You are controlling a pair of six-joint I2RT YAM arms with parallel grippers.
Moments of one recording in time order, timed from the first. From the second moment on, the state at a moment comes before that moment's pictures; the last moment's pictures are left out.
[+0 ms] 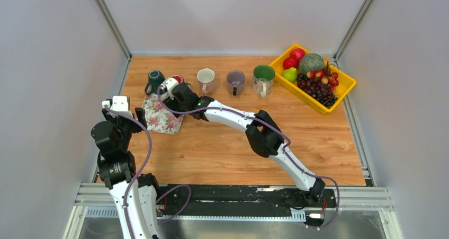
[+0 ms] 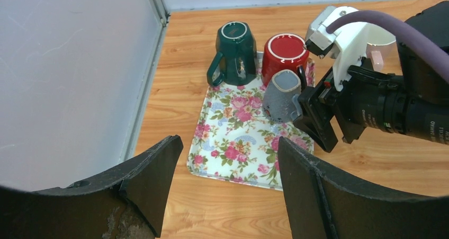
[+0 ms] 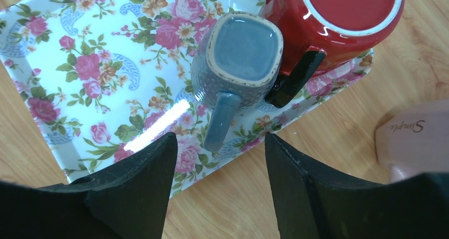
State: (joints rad) left arm 0.39 0.44 0.71 -0.43 0.33 0.14; right arm 0.99 2.47 2.18 -0.26 0.16 -0.01
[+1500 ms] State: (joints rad) left arm 0.39 0.44 0.70 -0.43 0.33 0.14; right arm 0.98 2.57 2.29 -0.23 0.21 0.06
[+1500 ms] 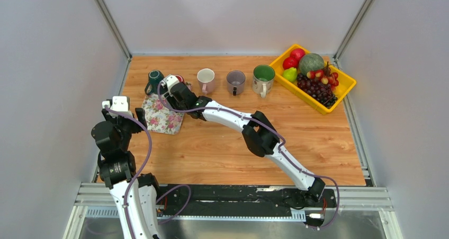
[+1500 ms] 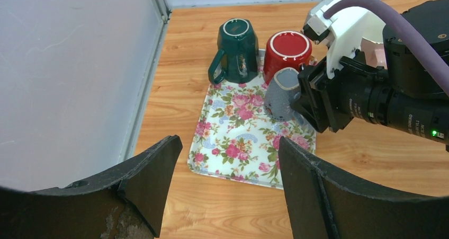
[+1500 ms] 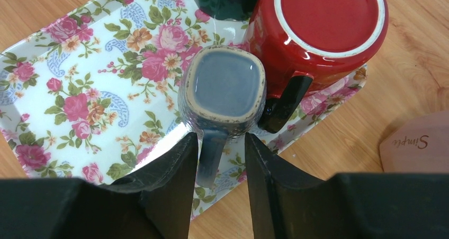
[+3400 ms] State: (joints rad) left arm 0.40 0.44 0.70 -0.43 0.33 0.14; right arm 0.84 2.52 2.33 -0.32 -0.25 0.33
